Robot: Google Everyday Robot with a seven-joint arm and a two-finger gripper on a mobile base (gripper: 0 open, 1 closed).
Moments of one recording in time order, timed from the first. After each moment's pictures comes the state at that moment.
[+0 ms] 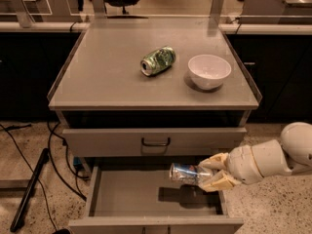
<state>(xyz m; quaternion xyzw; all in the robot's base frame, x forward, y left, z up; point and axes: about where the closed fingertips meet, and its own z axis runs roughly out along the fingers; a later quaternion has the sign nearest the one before) 0.430 -0.162 0.652 -0.59 0.69 0.28 0.32</state>
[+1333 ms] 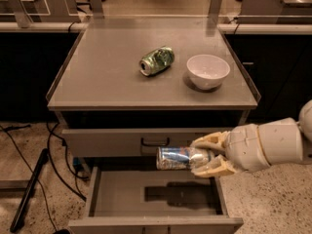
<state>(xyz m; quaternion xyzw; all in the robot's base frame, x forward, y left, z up) 0.412 -0.120 0.778 -0.65 0.62 0.19 0.38</state>
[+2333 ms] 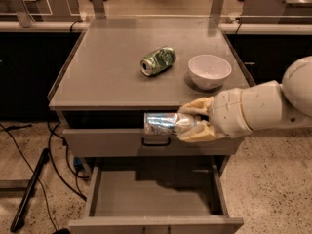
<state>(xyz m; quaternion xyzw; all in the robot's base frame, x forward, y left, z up) 0.470 -0.090 0.841 -0.67 0.61 0.11 0.41</state>
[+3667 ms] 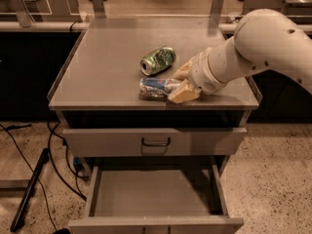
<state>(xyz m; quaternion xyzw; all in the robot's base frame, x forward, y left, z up) 0.589 -0.076 0.856 -0.62 0.69 0.05 0.36</state>
